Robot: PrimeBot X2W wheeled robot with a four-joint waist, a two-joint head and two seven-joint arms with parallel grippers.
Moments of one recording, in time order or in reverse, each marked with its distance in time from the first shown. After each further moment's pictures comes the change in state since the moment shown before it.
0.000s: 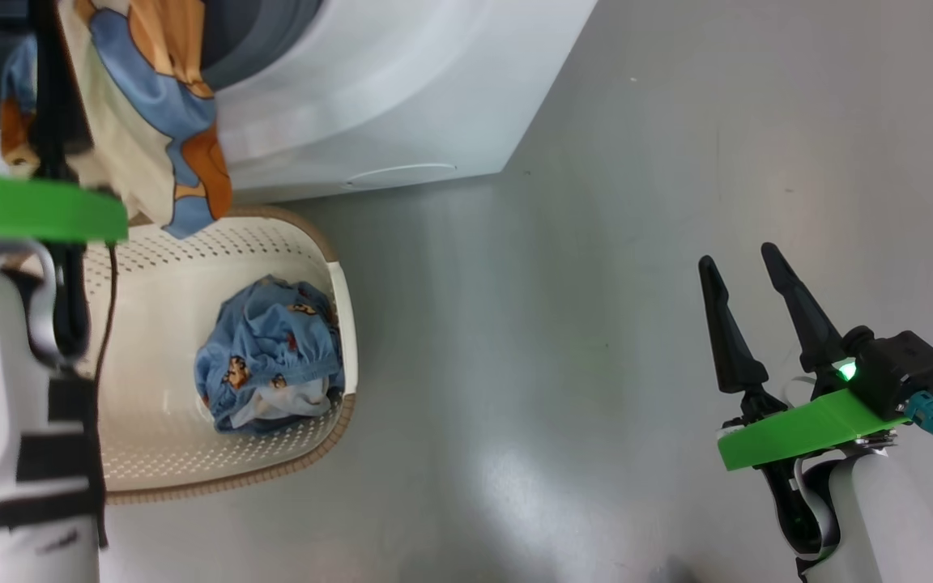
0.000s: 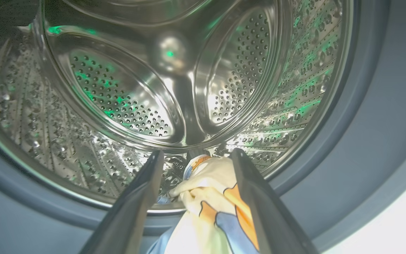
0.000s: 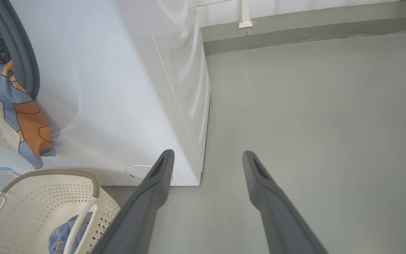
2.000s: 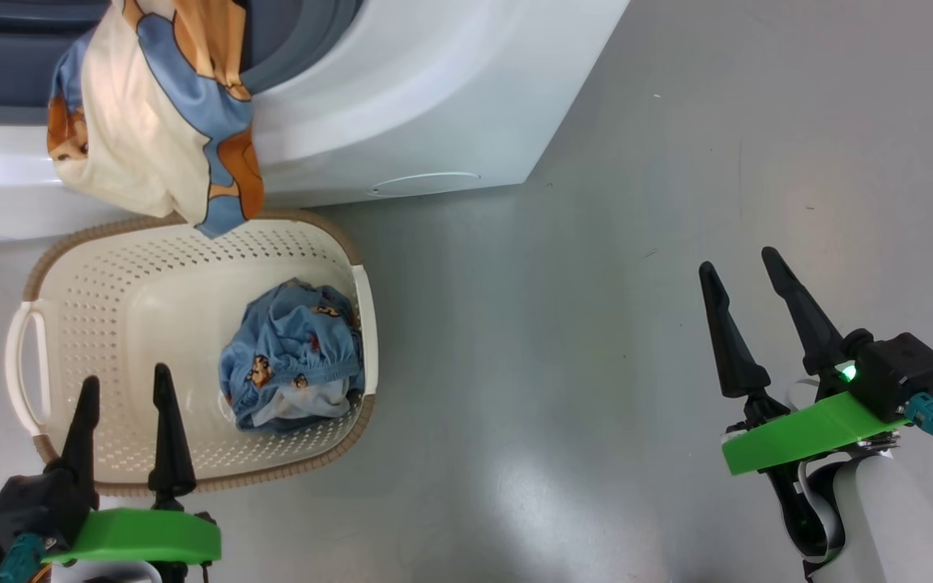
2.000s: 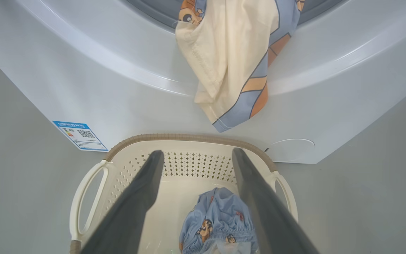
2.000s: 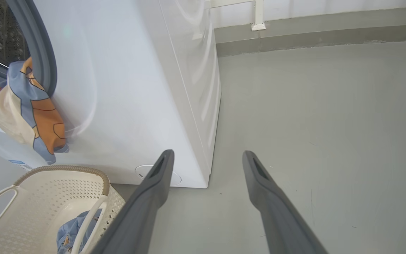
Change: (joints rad) left arm 0.693 -0.069 -0.030 -0.239 -0.094 0.135 0.000; right arm 0.006 -0.029 0.015 0.005 -0.001 0.000 0.000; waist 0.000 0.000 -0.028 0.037
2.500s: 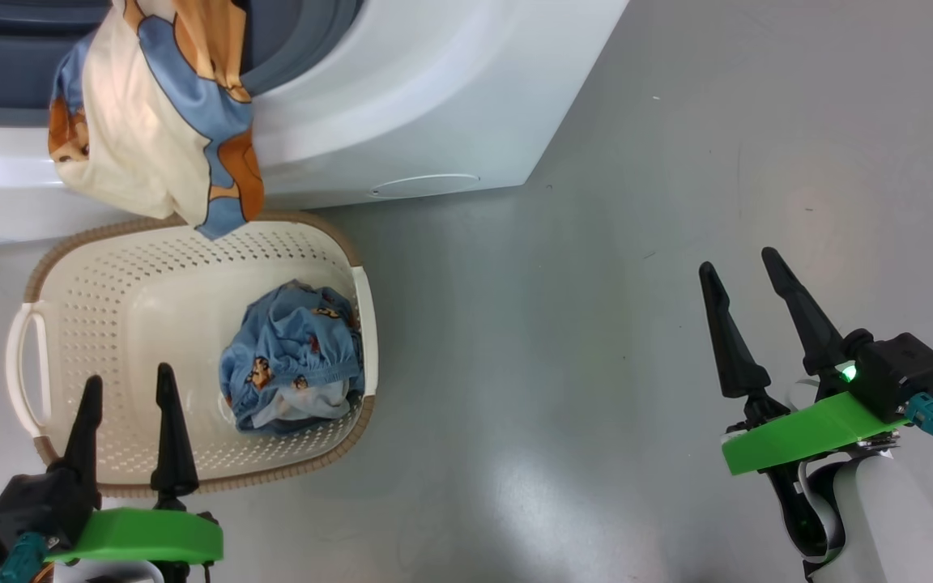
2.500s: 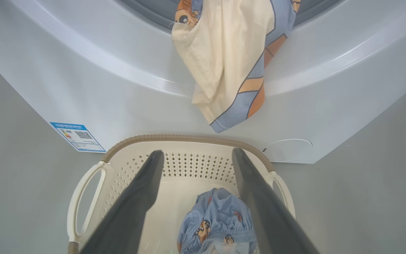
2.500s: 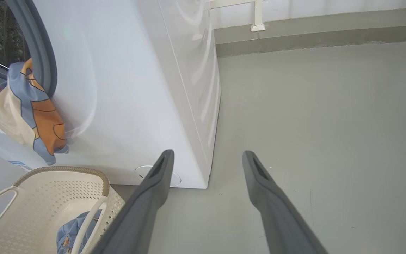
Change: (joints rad) left arm -0.001 0.000 -0.005 0.001 0.002 -0.001 0.000; right arm 0.000 0.000 -0.001 0.001 0.000 0.000 0.000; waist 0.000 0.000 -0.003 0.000
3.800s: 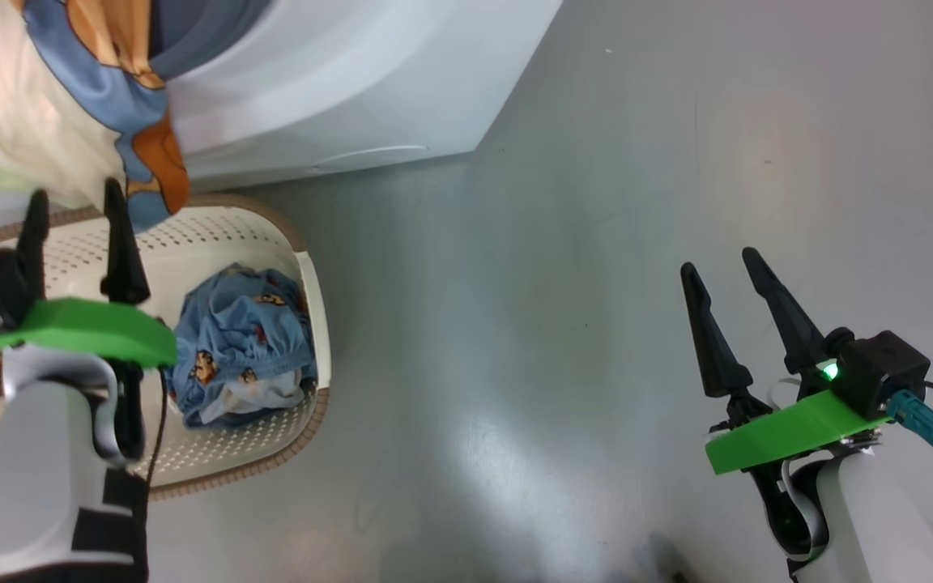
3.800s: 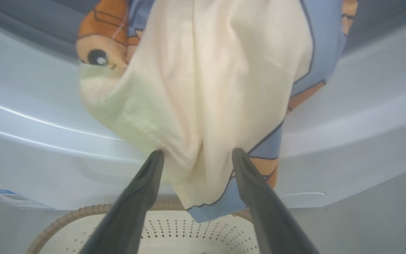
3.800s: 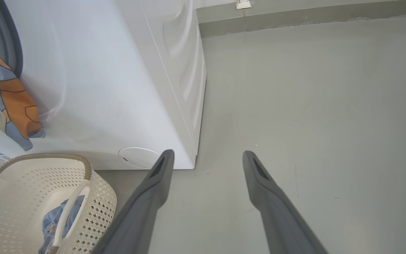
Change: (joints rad) left arm -0.502 0.020 0.078 0.417 0.071 -0.090 0.000; right arm -0.008 0.020 0.019 0.012 0.000 0.000 0.000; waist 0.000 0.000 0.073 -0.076
